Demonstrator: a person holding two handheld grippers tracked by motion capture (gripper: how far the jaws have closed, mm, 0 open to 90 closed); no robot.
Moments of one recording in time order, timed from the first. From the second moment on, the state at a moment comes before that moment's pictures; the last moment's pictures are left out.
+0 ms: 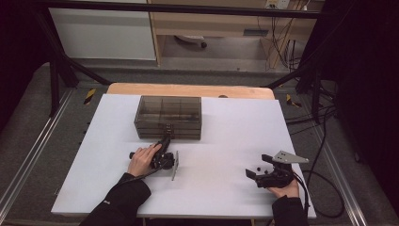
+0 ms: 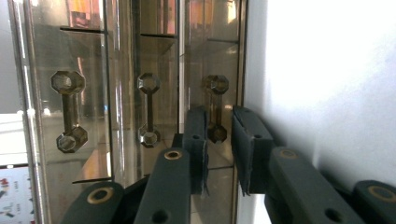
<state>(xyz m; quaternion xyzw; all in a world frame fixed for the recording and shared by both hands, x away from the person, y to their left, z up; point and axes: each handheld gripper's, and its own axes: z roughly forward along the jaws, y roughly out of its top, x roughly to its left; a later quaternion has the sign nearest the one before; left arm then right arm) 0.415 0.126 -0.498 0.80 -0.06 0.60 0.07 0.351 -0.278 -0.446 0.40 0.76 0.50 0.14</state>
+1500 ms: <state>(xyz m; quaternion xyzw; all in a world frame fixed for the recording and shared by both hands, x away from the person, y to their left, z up) 0.407 0.129 -0.506 0.78 -0.07 0.62 0.06 0.350 -0.279 -0.445 0.40 0.76 0.50 0.15</state>
